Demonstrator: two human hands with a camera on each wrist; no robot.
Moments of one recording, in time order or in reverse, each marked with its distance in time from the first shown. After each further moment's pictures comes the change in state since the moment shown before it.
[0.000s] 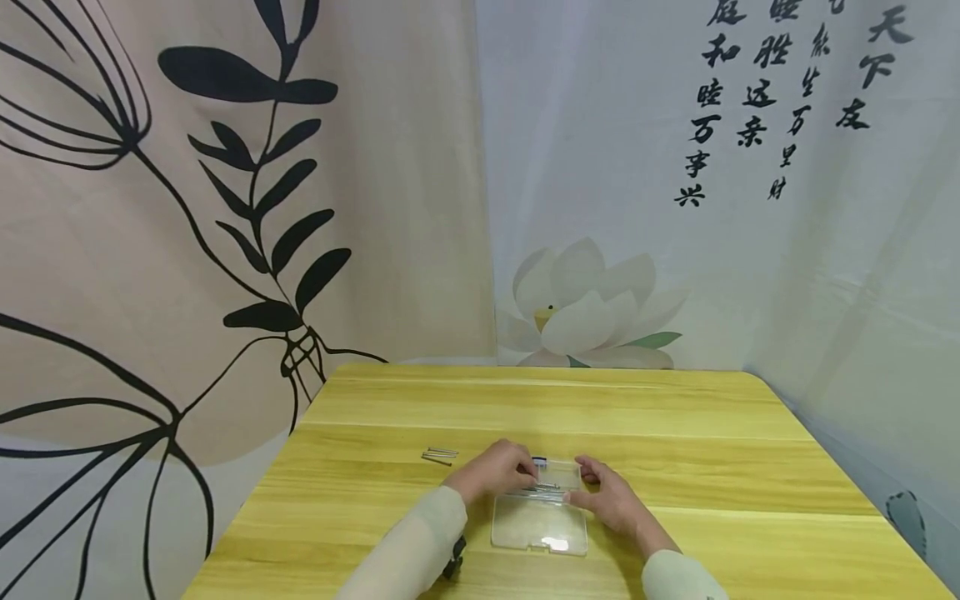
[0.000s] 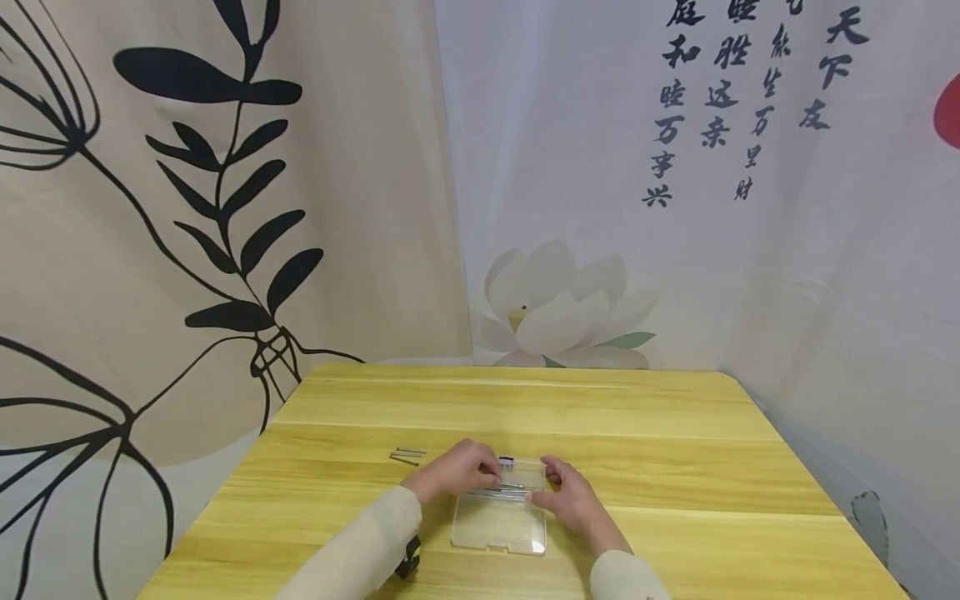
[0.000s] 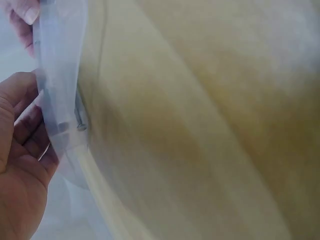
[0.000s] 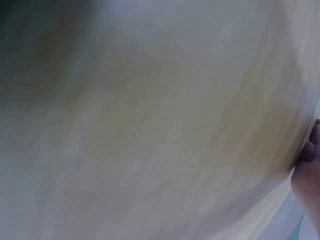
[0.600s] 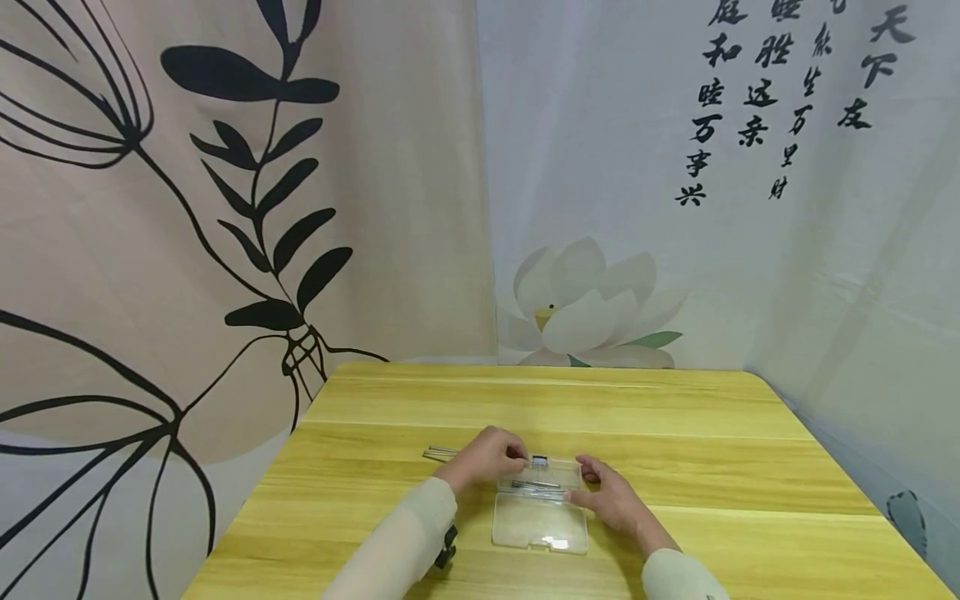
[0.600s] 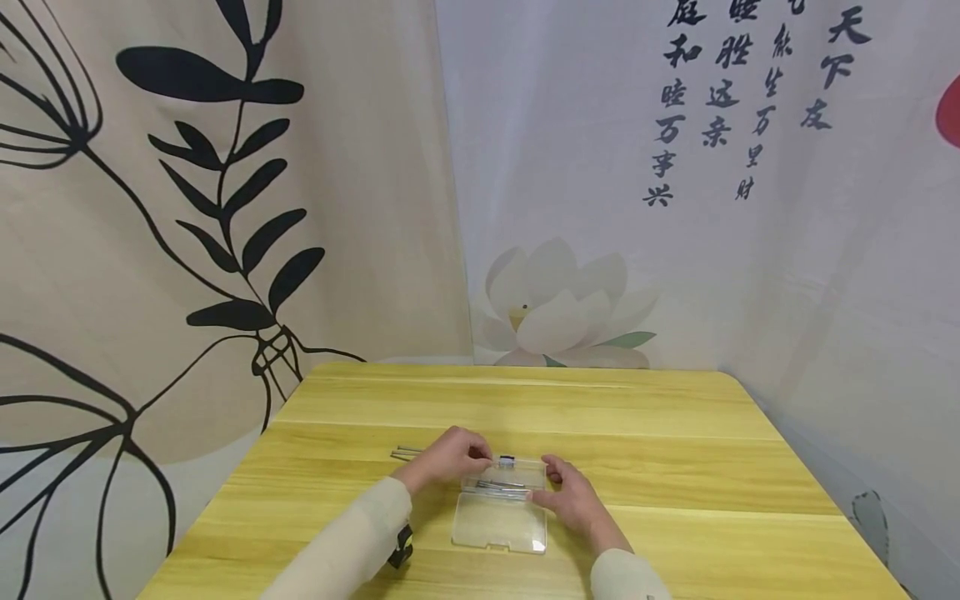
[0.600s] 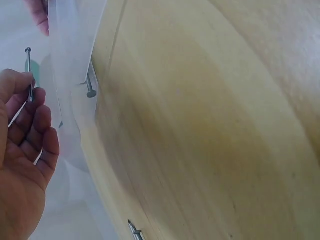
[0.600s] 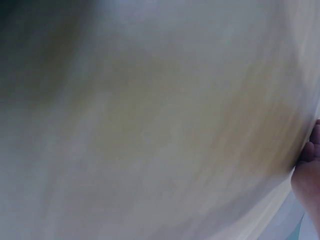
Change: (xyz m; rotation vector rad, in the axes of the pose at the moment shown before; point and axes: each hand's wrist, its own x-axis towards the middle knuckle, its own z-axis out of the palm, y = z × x) left_hand -0.007 -0.008 -0.017 -0.205 0.073 -0.089; right_hand -0.002 -0.001 0.001 0.014 0.008 -0.011
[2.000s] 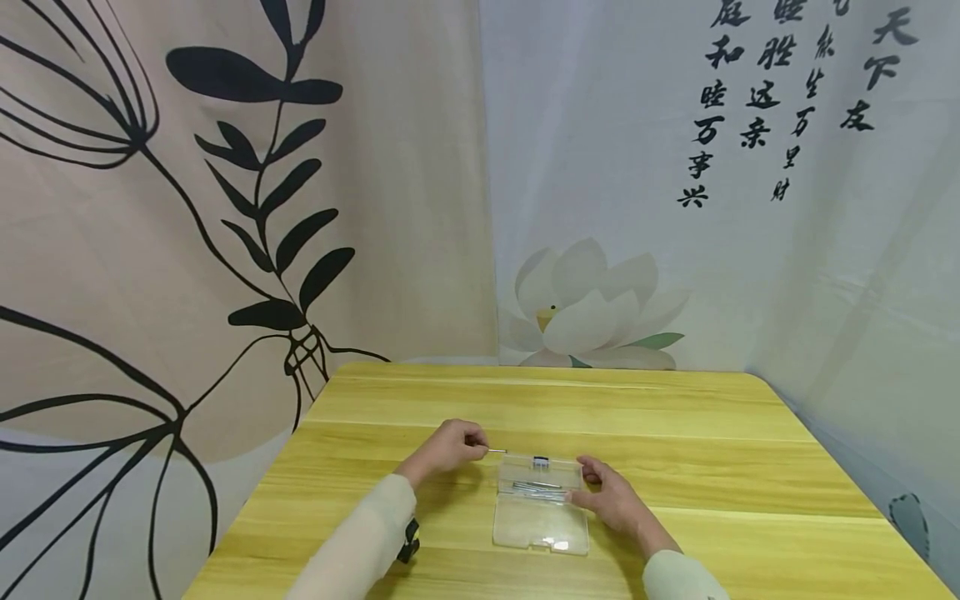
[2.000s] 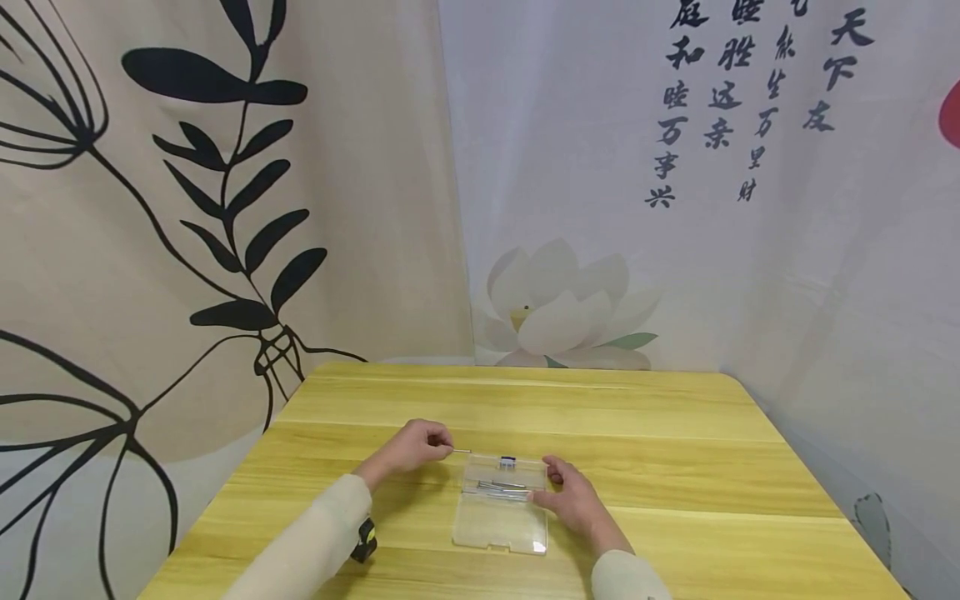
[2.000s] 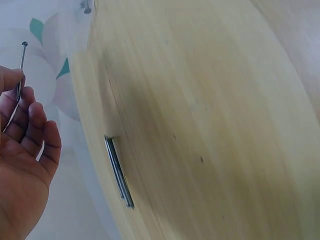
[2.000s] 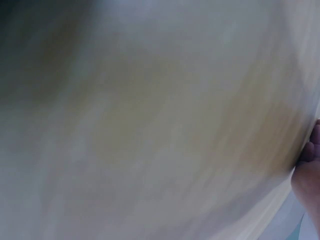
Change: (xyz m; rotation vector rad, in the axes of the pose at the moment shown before) left_hand -0.031 -0.037 -0.041 -0.102 0.090 -0.070; right_hand 0.000 0.000 -0.002 -0.002 -0.020 0.002
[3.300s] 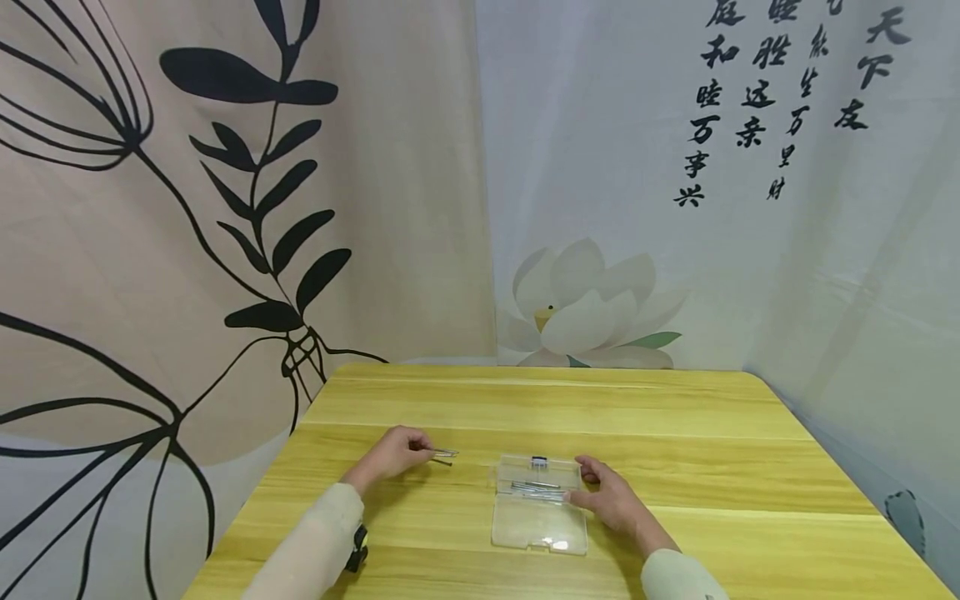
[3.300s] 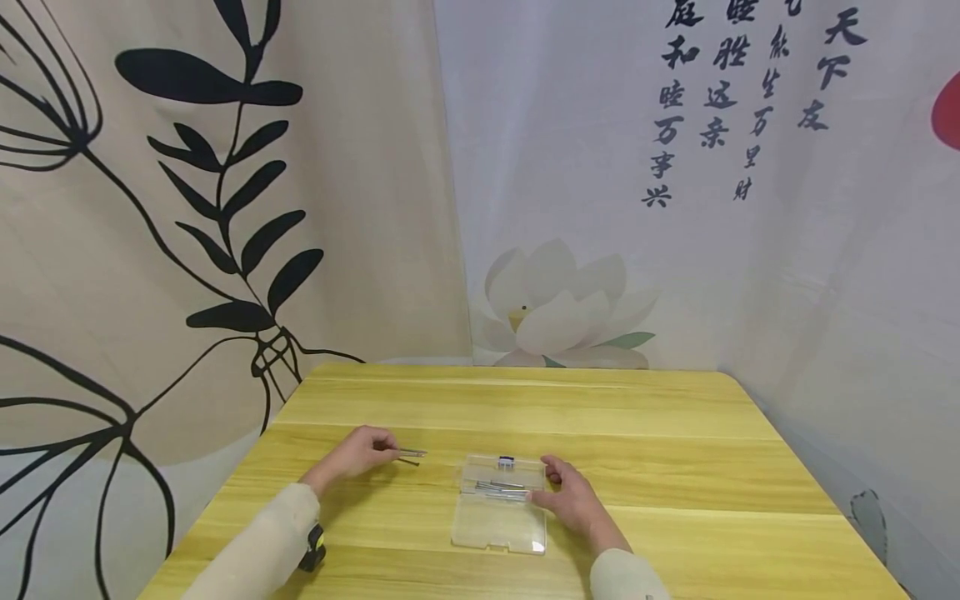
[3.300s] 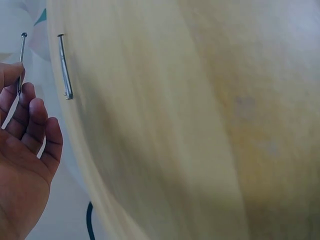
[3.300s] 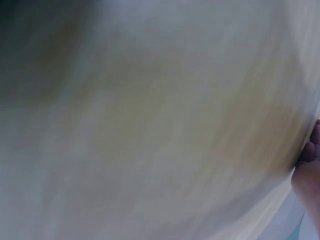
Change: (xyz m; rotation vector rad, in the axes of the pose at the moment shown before) left_hand -0.046 -0.061 -0.046 -0.007 0.065 -0.069; right_hand 0.003 0.004 0.003 -0.013 0.013 -0.001
